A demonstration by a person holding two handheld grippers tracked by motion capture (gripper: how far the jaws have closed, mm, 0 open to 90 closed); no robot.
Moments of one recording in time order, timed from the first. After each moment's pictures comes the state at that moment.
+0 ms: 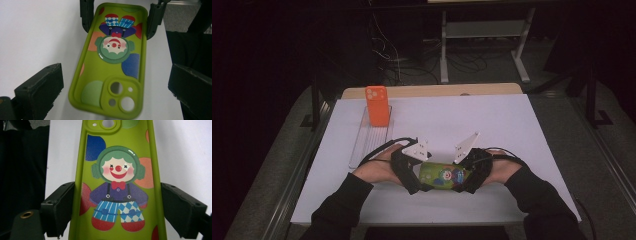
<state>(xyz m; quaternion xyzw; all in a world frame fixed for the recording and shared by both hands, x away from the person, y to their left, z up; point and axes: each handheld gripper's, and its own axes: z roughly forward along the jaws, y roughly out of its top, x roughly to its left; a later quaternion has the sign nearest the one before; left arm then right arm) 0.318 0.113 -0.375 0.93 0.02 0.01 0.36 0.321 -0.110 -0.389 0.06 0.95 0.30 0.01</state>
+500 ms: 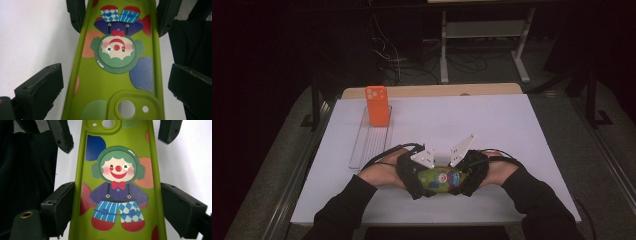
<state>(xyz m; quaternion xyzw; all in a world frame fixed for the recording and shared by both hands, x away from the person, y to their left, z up) 0.313 0.100 -0.388 0.94 0.00 0.00 0.33 0.314 -0.100 -0.384 0.04 0.95 0.31 0.00</state>
